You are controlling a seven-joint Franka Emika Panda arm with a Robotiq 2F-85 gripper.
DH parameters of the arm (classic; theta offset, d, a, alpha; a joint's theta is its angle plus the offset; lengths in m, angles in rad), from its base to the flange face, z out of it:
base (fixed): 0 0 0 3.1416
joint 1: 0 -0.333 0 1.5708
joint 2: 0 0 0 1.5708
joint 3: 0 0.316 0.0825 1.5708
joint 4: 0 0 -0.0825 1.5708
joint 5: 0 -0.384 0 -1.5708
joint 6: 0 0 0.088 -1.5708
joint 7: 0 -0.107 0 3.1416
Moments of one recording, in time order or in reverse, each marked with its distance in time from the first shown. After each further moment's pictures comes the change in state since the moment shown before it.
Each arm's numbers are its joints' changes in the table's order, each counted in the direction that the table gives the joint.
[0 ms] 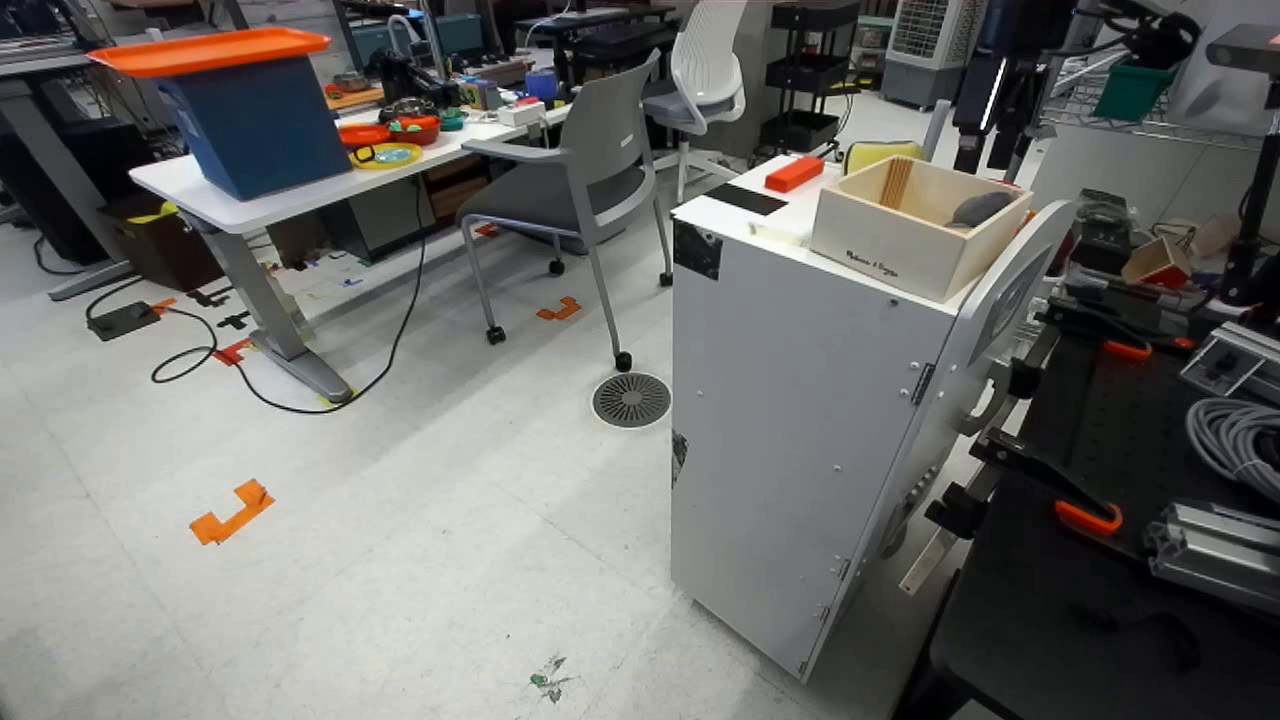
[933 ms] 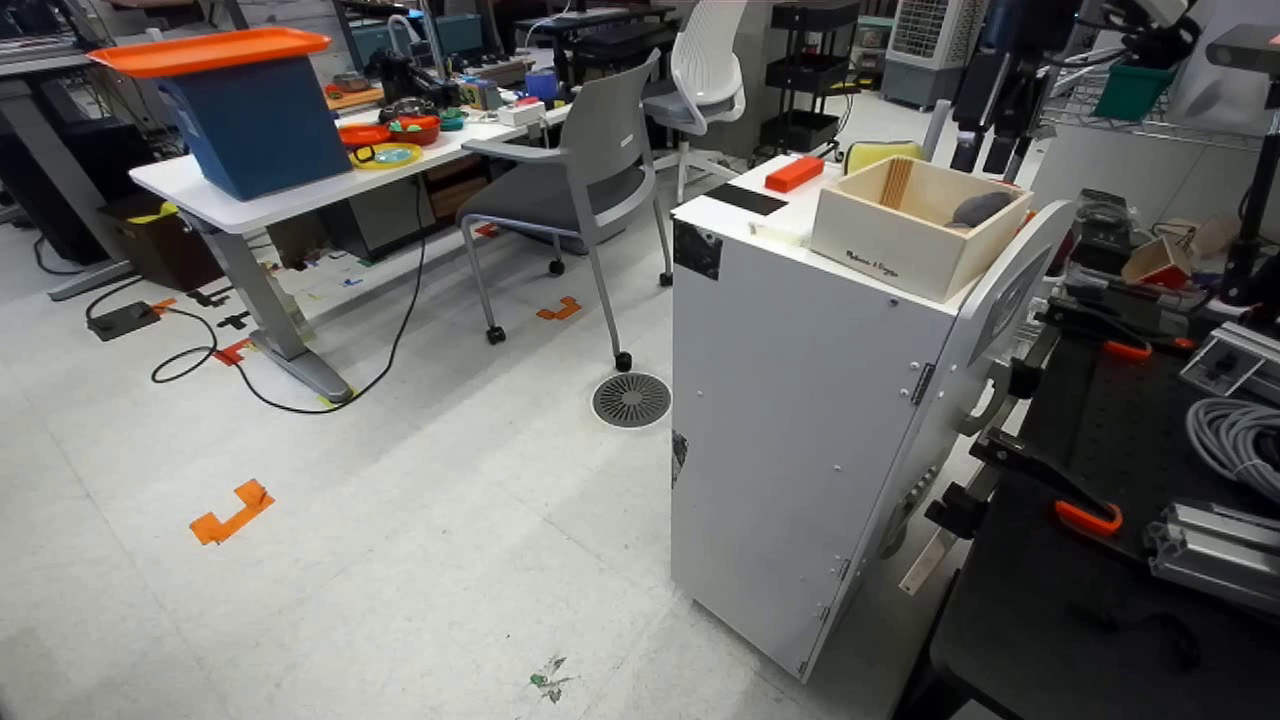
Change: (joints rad) arm 0.018 0.000 0.001 -0.006 -0.117 -0.002 0.088
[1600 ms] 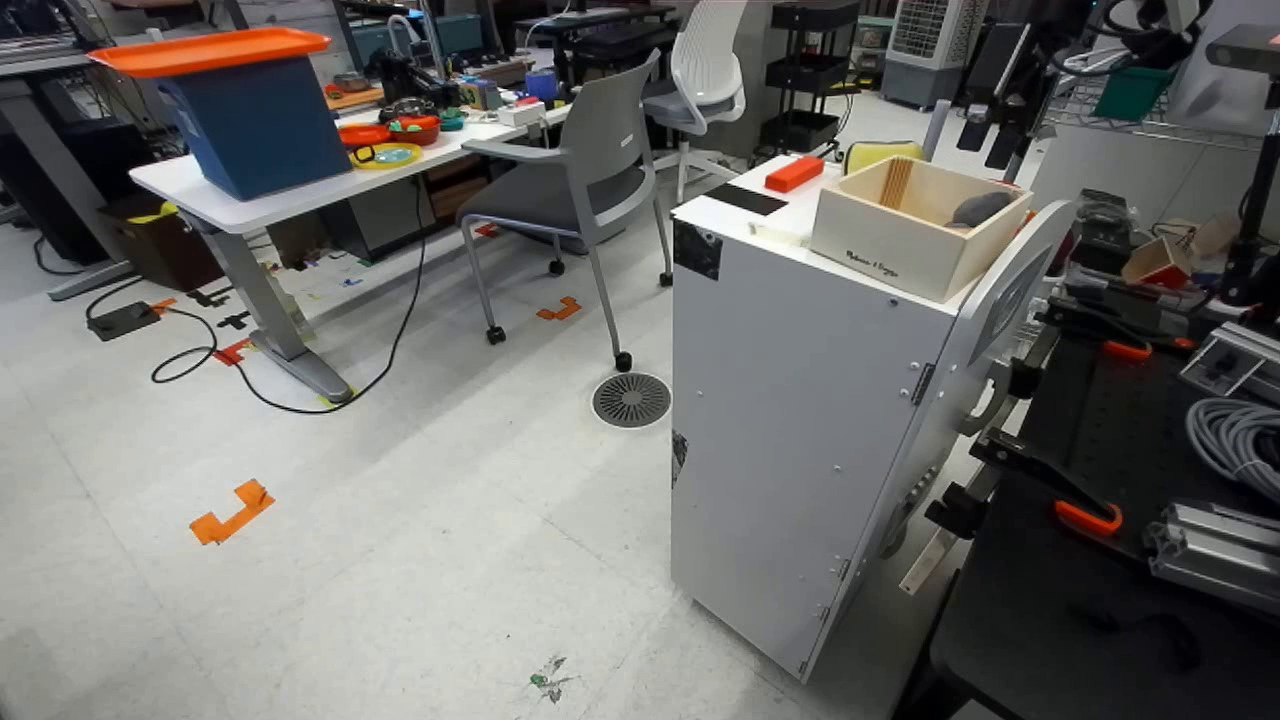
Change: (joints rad) arm 0.052 -0.016 -0.004 0.013 -0.169 -0.097 0.143
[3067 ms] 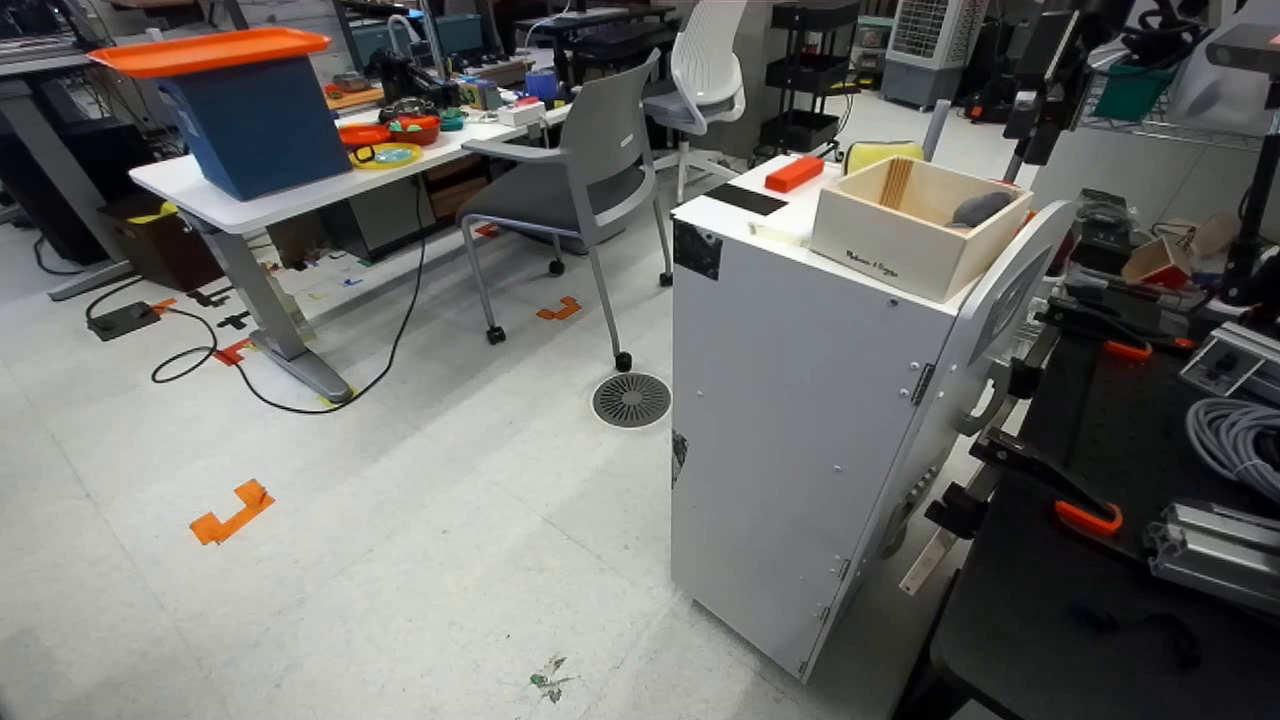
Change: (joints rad) arm 0.045 0.010 -0.067 0.030 0.001 -0.145 0.088
